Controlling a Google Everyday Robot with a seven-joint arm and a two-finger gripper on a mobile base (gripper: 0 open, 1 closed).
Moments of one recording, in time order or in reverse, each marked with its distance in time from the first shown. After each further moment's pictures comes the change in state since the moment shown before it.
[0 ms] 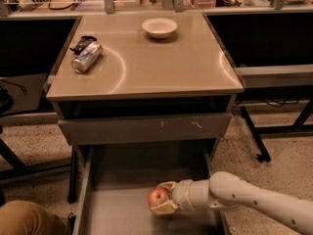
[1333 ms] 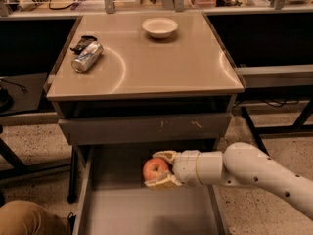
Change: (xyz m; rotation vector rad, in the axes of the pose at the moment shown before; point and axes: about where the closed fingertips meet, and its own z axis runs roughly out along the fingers) arm -0.156 0.035 -0.098 0.065 -0.086 -0.287
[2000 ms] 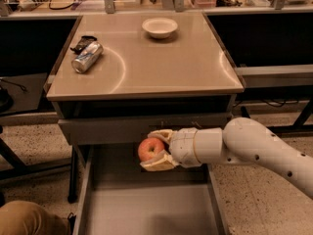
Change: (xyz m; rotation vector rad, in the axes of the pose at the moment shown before) arm -0.066 -0.028 -0.020 0.023 -0.016 -0.097
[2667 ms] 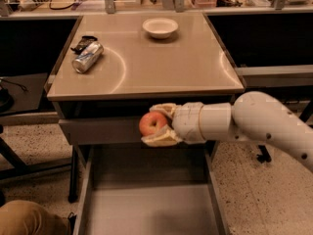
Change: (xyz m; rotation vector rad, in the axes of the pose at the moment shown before) arm -0.060 -0.041 -0.031 0.083 -0.024 -0.109
